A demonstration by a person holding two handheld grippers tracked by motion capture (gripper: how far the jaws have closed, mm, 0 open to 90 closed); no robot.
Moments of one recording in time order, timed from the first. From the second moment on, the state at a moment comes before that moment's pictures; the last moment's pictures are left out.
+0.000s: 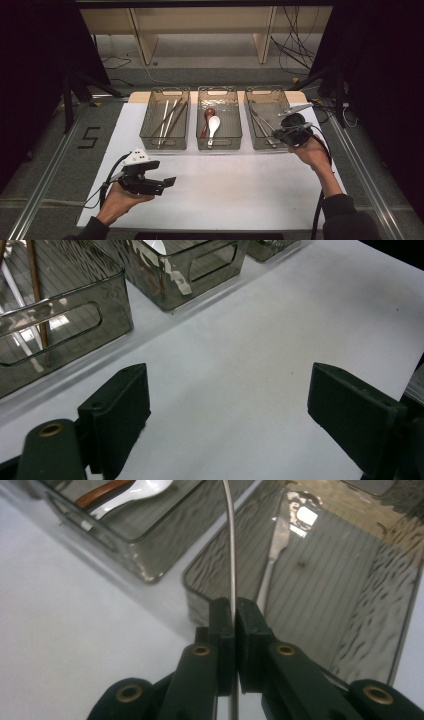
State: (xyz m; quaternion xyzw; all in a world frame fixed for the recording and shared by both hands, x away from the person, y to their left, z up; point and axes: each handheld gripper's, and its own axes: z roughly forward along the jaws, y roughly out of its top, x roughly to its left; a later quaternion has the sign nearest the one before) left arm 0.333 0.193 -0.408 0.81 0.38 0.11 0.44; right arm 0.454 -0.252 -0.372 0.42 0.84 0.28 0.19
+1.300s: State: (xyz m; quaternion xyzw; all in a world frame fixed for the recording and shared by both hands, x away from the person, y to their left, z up) left arm 0.331 0.190 -0.409 0.81 0.37 0.11 0.44; right arm 0.525 -0.253 -0.383 0.52 0.80 0.24 0.18
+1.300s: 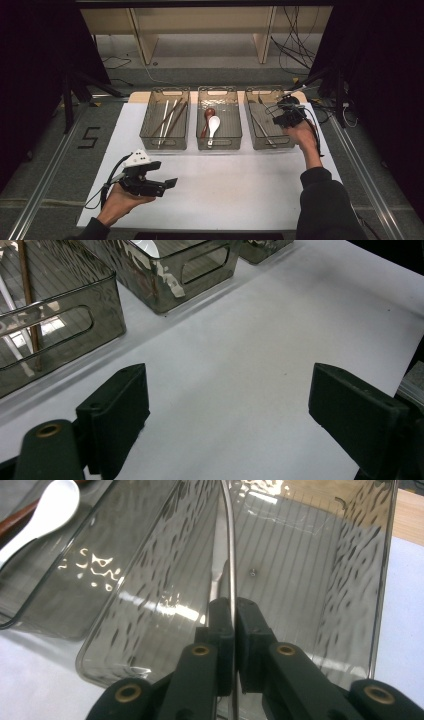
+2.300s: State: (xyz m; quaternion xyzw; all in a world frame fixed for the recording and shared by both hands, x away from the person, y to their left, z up) left arm 0.332 0.192 -0.408 0.80 0.38 0.12 0.45; right arm 0.463 -0.232 -0.362 0.45 0.80 0.36 0.14
